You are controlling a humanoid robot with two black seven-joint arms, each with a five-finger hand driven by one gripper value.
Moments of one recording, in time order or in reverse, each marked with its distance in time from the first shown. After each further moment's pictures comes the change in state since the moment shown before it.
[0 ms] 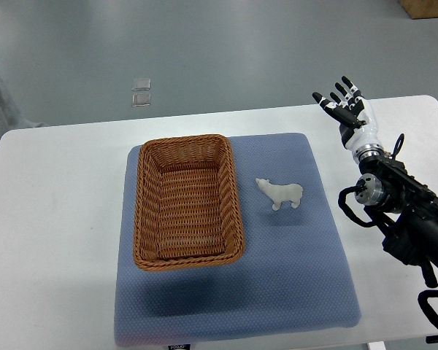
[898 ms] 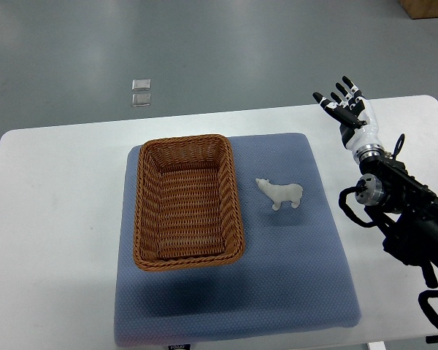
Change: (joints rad) left arm 0.001 0.000 -0.002 0.000 0.000 0.005 0.000; right arm -0.001 -0.002 0.000 0.000 0.000 0.001 0.003
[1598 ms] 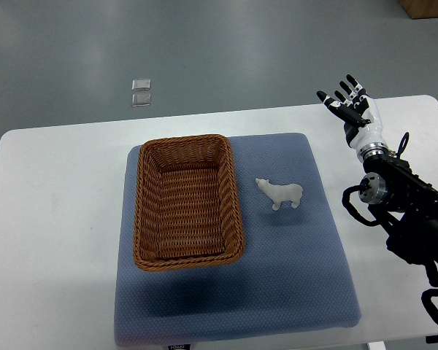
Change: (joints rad) left arm -0.001 0.000 0.001 0.000 0.000 0.000 0.000; right arm 0.002 -0.014 -0.002 -0.002 0.000 -0.002 0.000
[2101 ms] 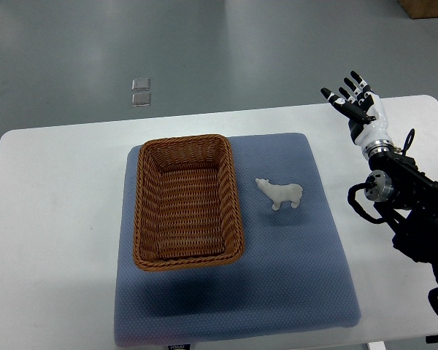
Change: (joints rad) left arm -0.001 0.000 0.000 0.000 0.000 0.000 0.000; right arm 0.001 -0.037 -0.010 0.023 0.002 0.001 -0.006
